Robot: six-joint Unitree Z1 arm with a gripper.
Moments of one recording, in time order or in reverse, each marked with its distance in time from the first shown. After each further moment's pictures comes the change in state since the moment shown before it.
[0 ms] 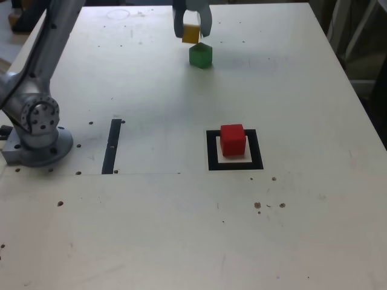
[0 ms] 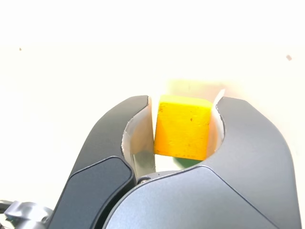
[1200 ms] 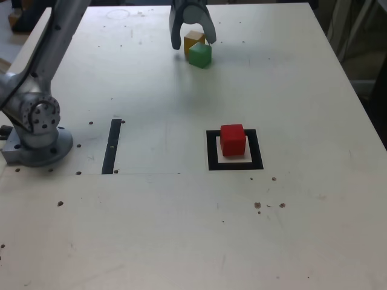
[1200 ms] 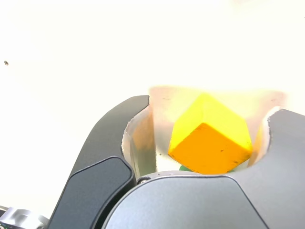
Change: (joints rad) arm 0.048 0.096 0.030 -0.060 -0.002 0.003
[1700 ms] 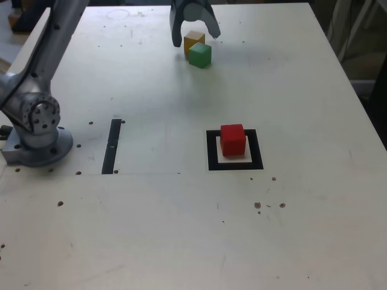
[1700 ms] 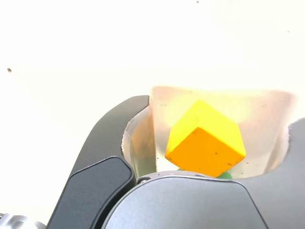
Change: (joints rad) arm 0.005 -0.011 0.003 -0.020 0.007 0.000
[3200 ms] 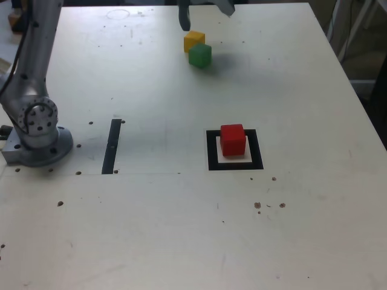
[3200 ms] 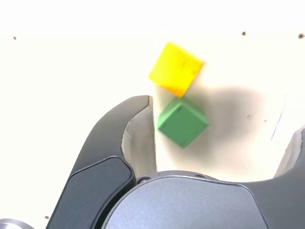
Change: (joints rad) arm -0.124 -0.266 0.223 -0.159 0.040 -0.060
